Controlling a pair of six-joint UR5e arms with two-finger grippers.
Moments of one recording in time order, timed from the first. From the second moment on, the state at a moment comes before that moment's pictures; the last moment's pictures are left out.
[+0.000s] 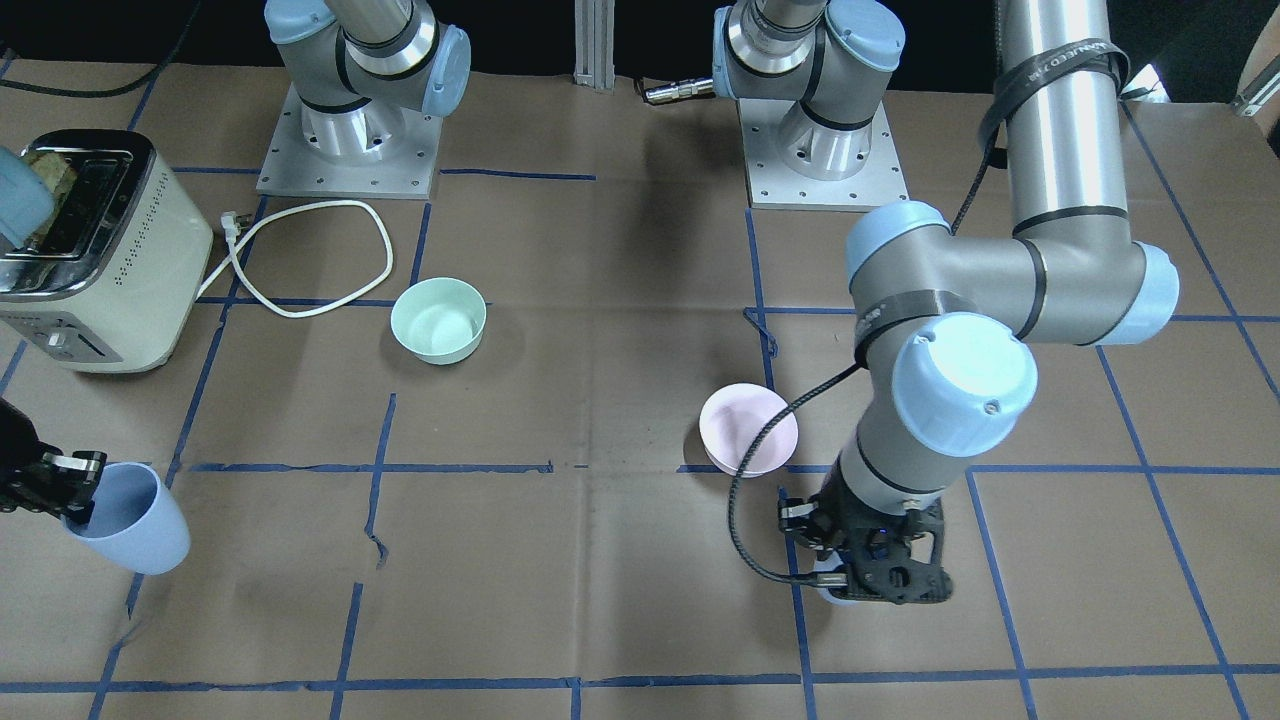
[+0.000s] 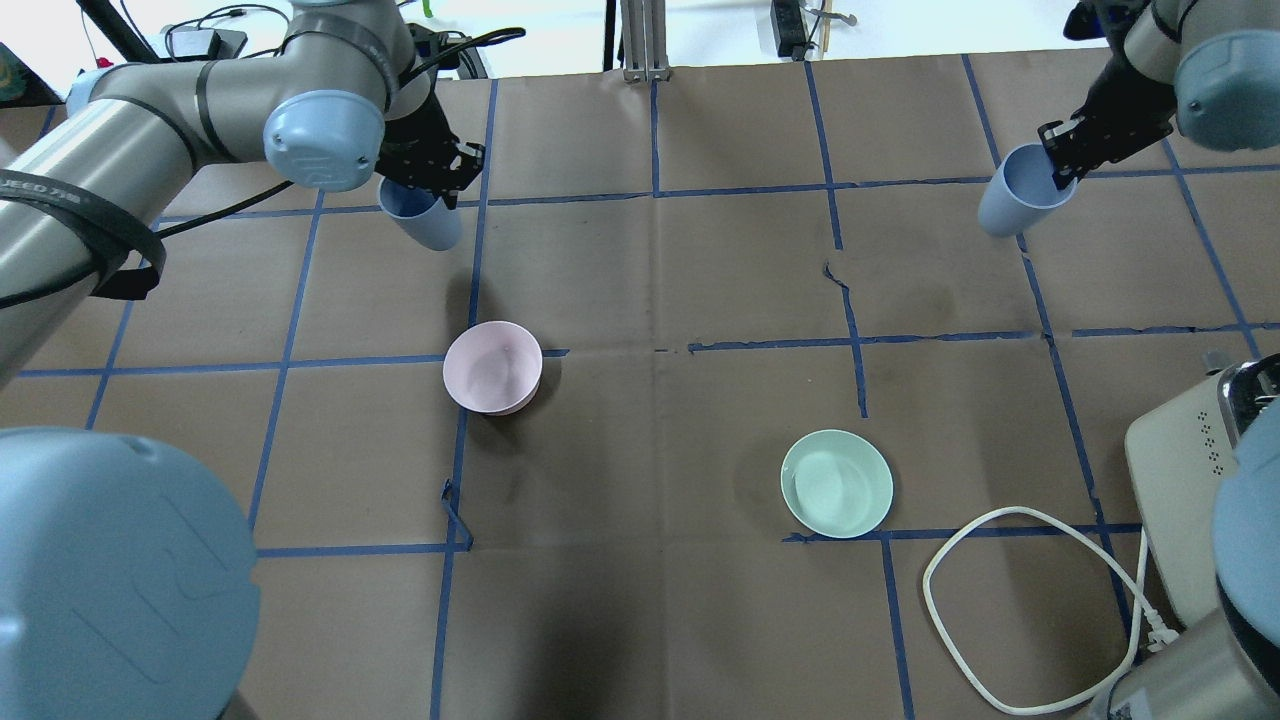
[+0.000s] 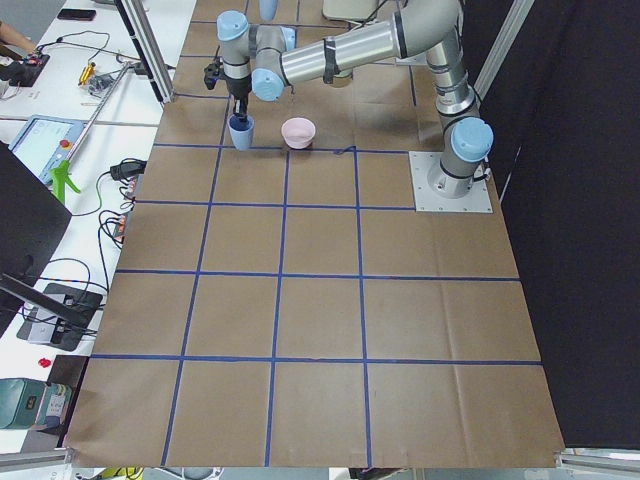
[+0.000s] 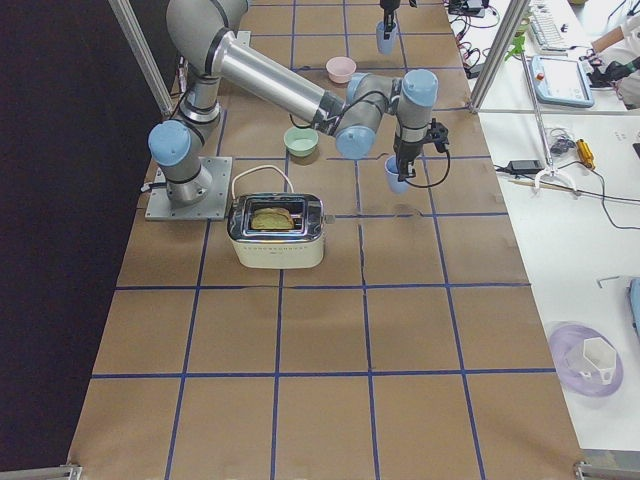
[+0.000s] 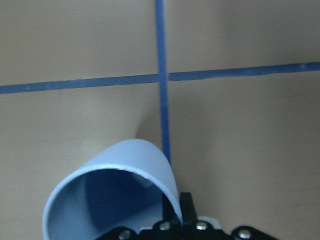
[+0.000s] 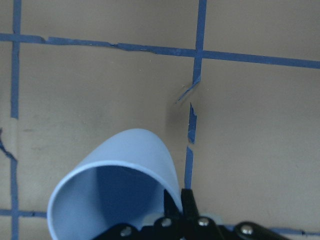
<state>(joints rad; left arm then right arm) -1.65 -2.09 -1.39 -1.15 1.60 -0.01 1.25 -1.21 1.45 -1.89 -1.56 -0.38</state>
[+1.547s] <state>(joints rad) -1.93 -2.18 -1.27 -1.06 1.60 -0.32 1.30 -1.32 1.23 -1.39 -1.56 -0.16</state>
